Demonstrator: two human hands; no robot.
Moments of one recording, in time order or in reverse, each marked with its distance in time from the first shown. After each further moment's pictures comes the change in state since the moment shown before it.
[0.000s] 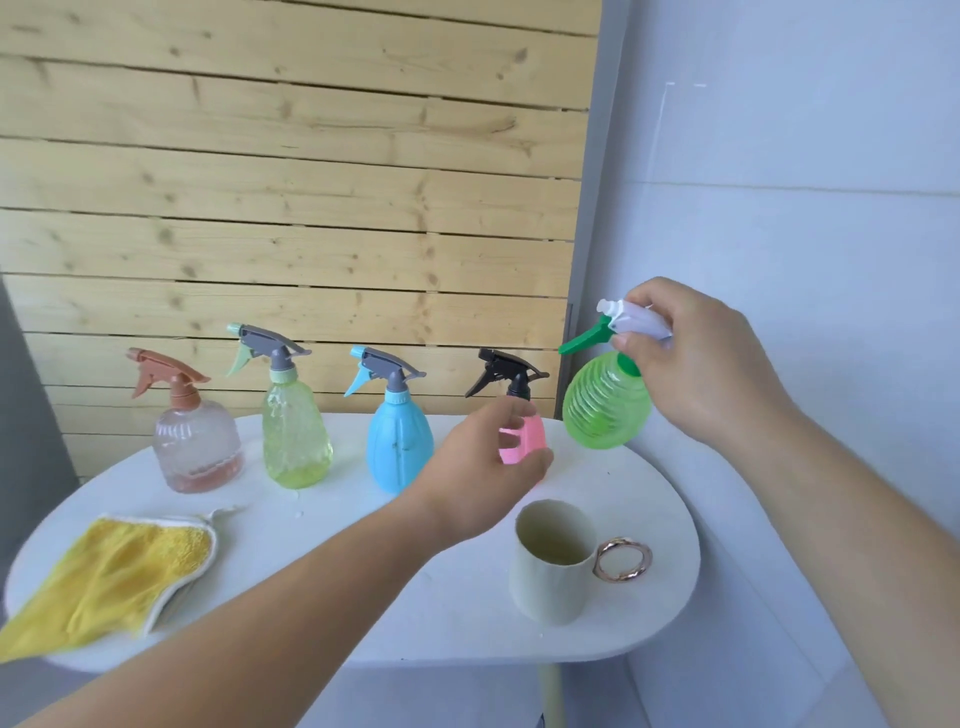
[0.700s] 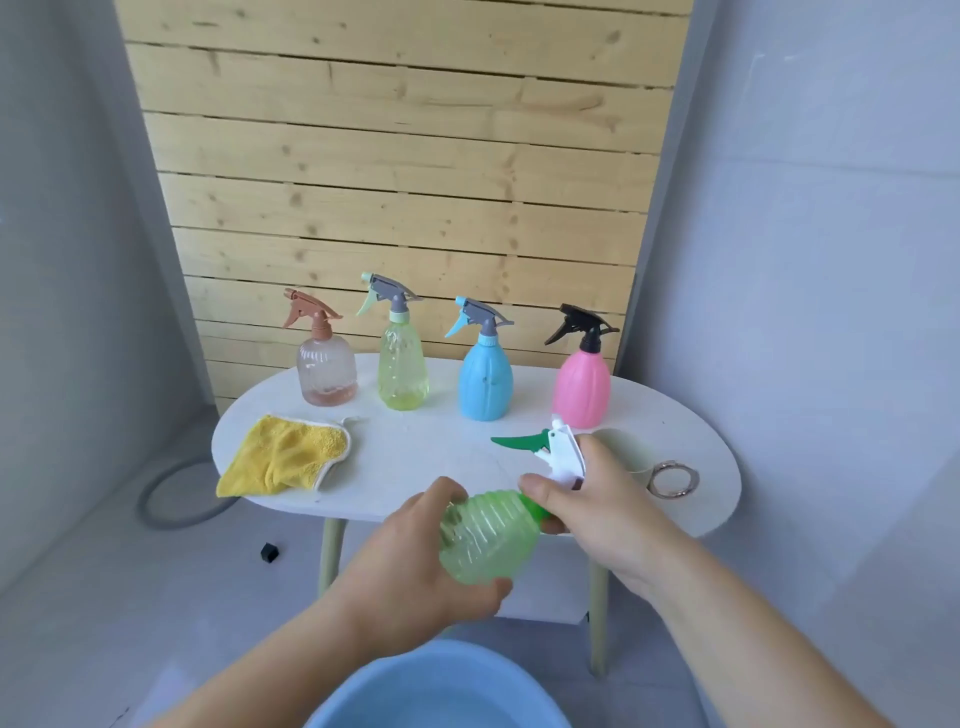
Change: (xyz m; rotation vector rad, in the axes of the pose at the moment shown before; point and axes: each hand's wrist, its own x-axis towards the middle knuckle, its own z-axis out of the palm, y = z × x) left_hand -0.217 -0.023 -0.059 0.314 0.015 -0.275; right_hand -0.169 -0.086 0.074 0.626 -0.594 0.477
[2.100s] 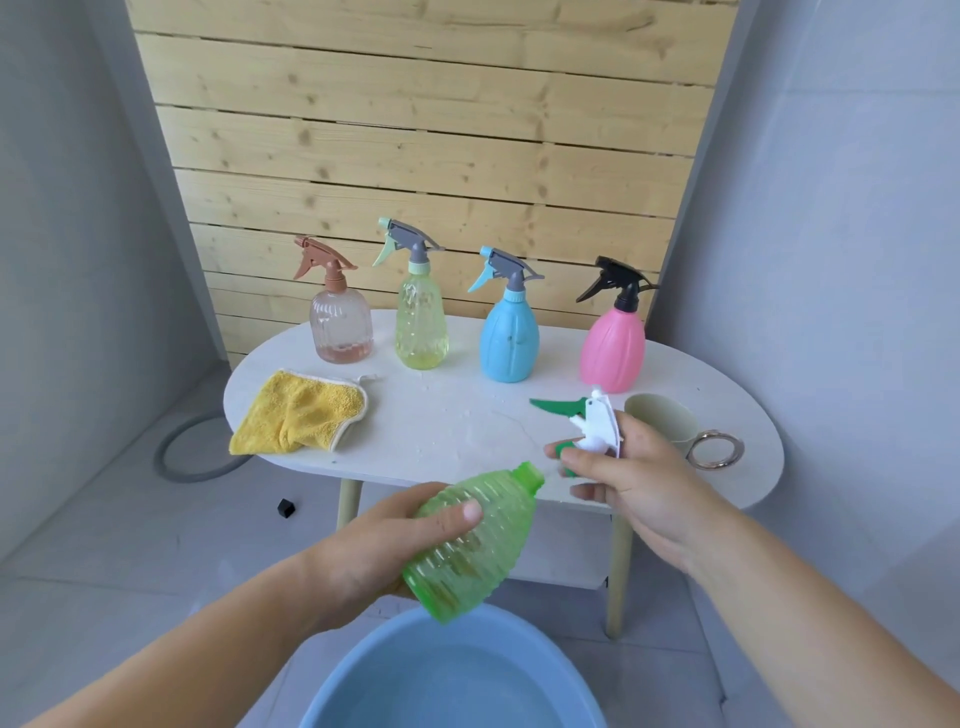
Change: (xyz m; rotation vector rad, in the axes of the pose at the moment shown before) left_hand 0.008 -0.052 -0.008 -0.799 -0.329 -0.322; right_hand 0.030 0.030 0.001 0.337 -0.075 0.025
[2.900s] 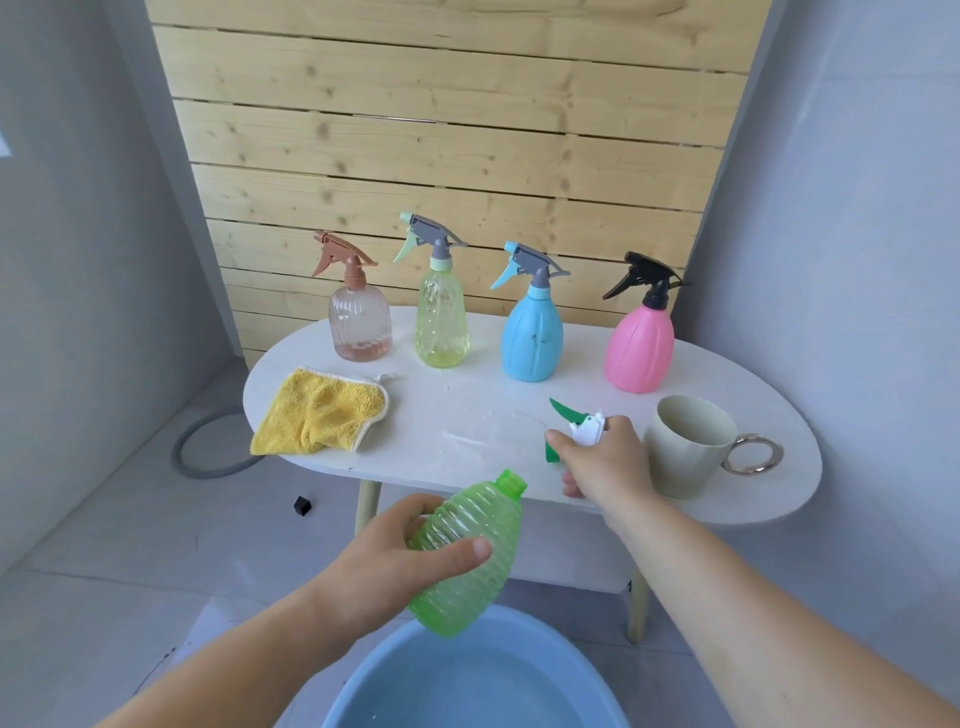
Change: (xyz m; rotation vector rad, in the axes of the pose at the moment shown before) left_hand 0.002 -0.029 -0.021 0.042 0.168 0.040; right_hand 0.081 0.047 0.038 -0.223 0.438 0.098
